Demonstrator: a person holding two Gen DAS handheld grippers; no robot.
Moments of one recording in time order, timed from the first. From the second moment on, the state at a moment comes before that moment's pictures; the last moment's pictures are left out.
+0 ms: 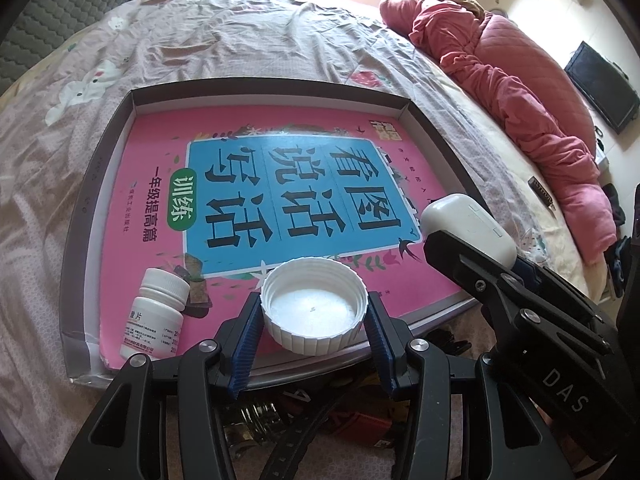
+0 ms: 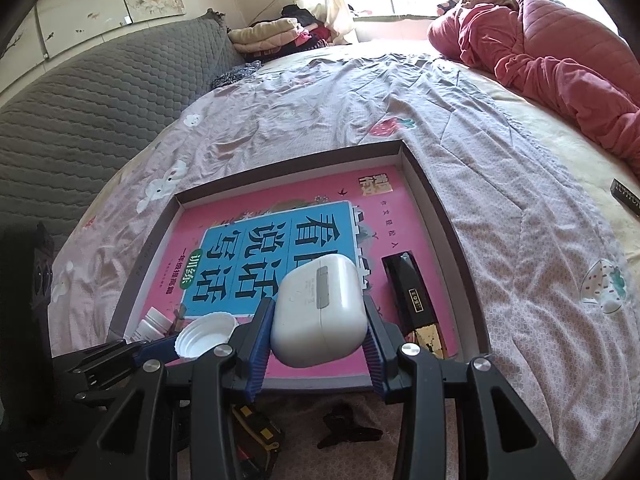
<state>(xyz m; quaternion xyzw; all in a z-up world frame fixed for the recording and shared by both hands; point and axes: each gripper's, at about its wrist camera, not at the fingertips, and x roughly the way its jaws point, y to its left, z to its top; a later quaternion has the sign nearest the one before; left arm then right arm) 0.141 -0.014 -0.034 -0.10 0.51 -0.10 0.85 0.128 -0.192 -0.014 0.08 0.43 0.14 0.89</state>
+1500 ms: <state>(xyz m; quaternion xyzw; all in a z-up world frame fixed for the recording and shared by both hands) 0.138 0.006 -0.035 -0.09 0.51 -0.08 0.85 0.146 -0.164 -0.039 -0.02 0.50 0.17 0.85</state>
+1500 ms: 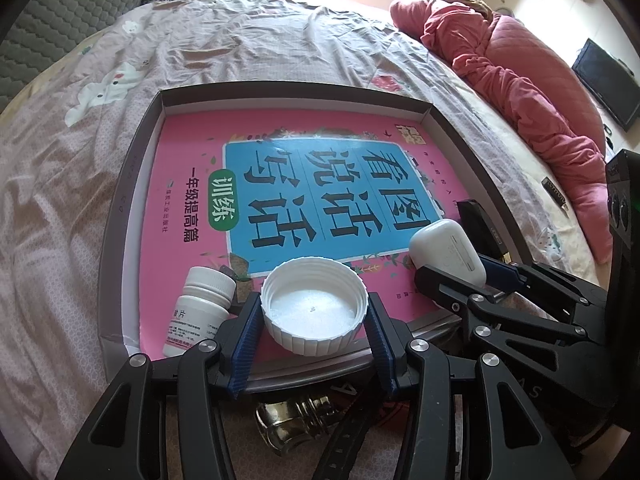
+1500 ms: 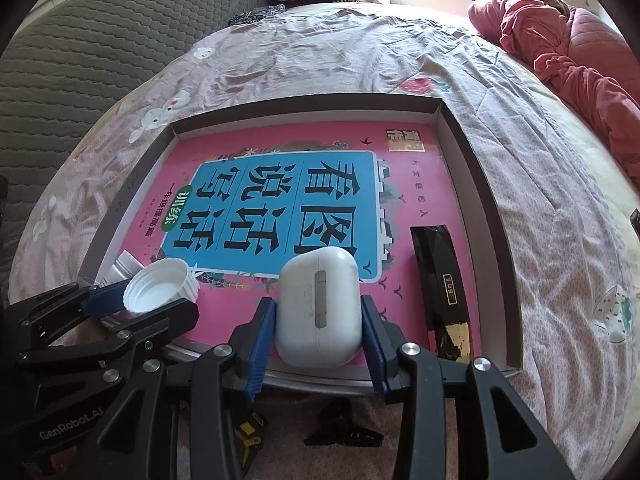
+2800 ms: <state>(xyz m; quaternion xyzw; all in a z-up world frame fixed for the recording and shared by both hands) 0.150 -0.019 -0.035 -0.05 0.52 -0.07 0.85 0.046 -0.263 -0.018 0.11 0.39 0.09 0.91</state>
